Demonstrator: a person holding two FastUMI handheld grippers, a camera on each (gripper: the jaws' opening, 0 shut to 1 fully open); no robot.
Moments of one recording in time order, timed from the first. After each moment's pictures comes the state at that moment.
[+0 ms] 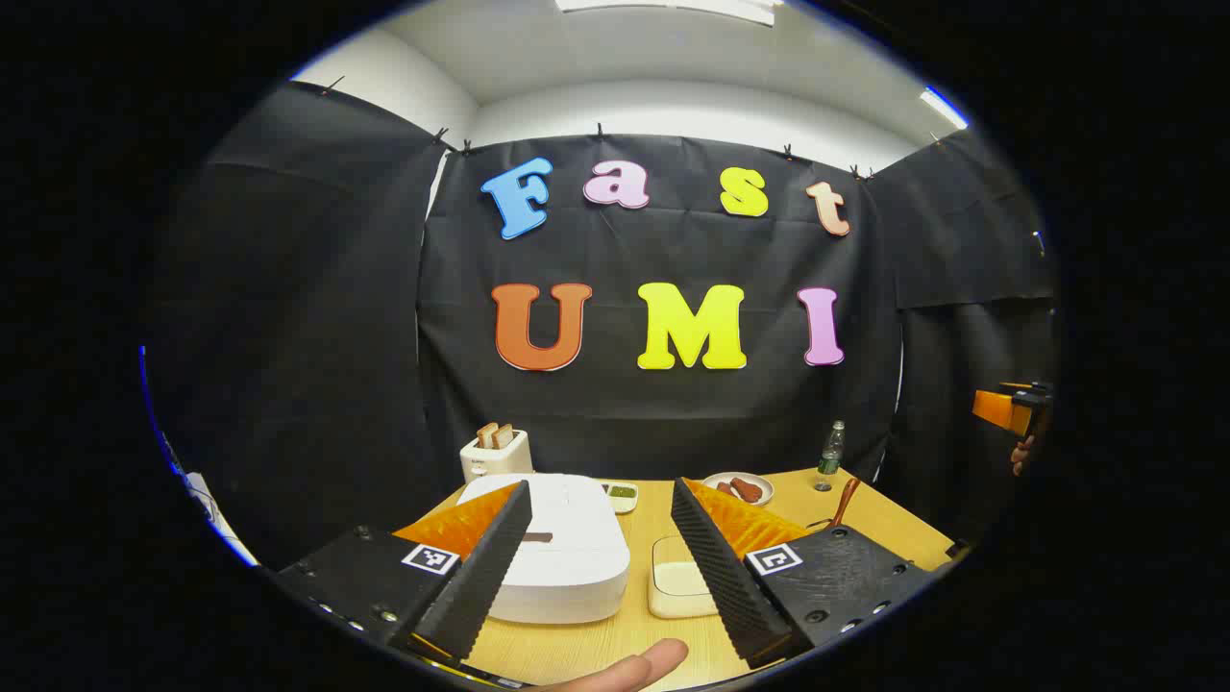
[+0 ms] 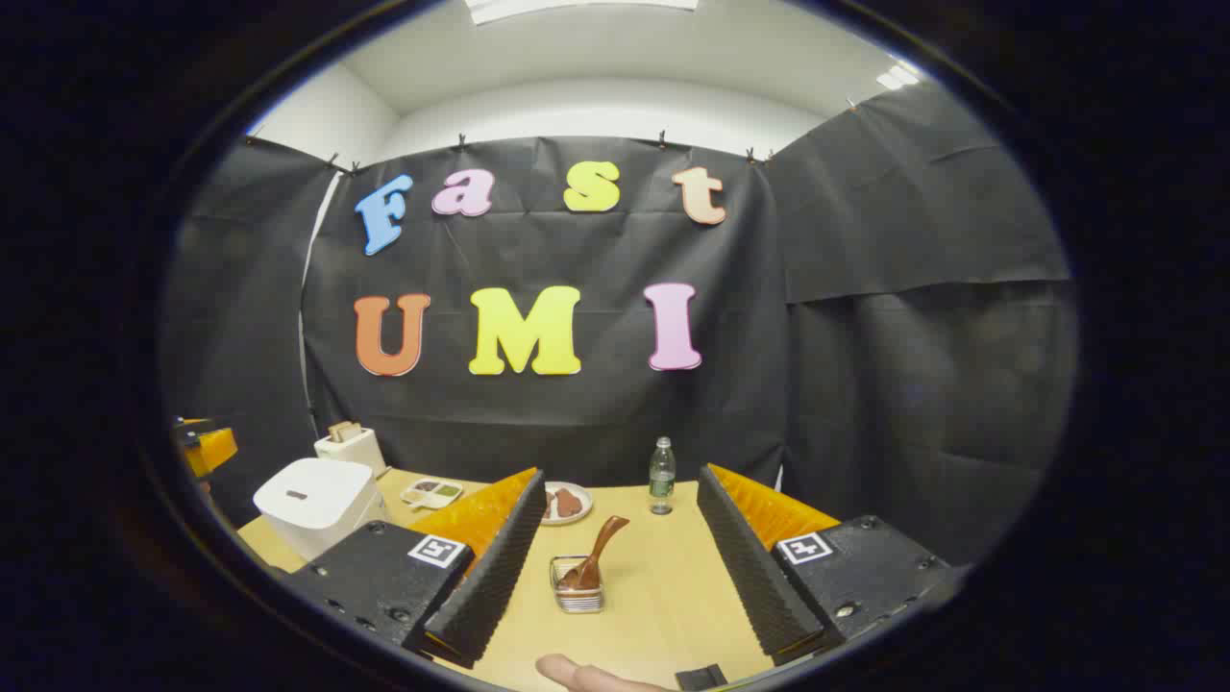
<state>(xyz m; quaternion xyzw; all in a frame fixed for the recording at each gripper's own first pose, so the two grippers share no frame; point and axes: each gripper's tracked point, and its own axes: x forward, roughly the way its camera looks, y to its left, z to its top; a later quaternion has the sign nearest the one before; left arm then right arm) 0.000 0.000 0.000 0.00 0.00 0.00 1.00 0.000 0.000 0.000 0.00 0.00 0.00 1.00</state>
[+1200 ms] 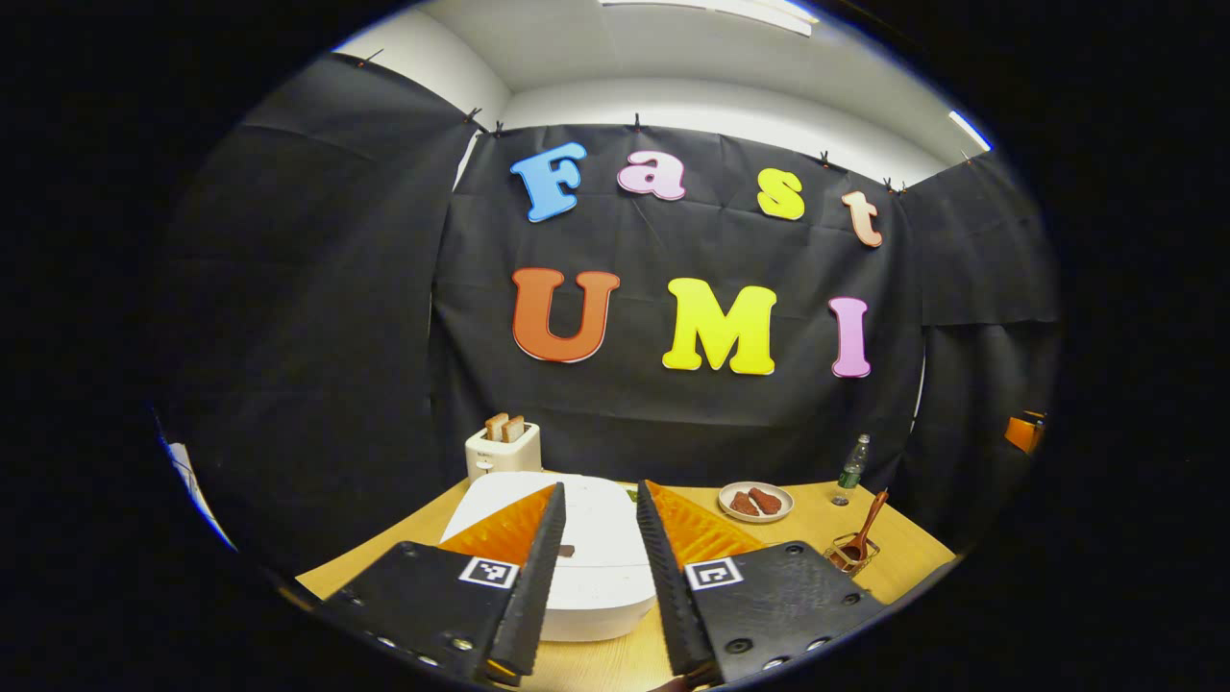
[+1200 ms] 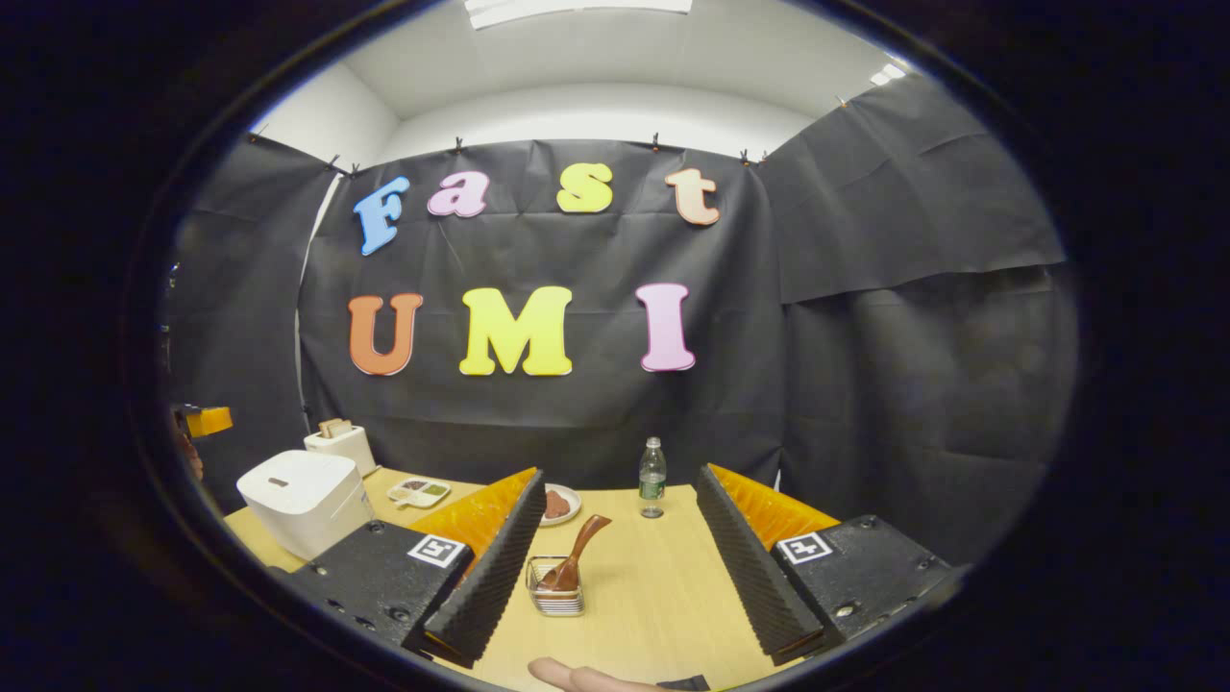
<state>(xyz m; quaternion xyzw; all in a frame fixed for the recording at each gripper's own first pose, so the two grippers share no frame) 0.061 0.037 -0.035 -0.04 0.02 0.01 1.00 0.022 -0.025 -0.027 0.00 -0.02 0.00 1.00</state>
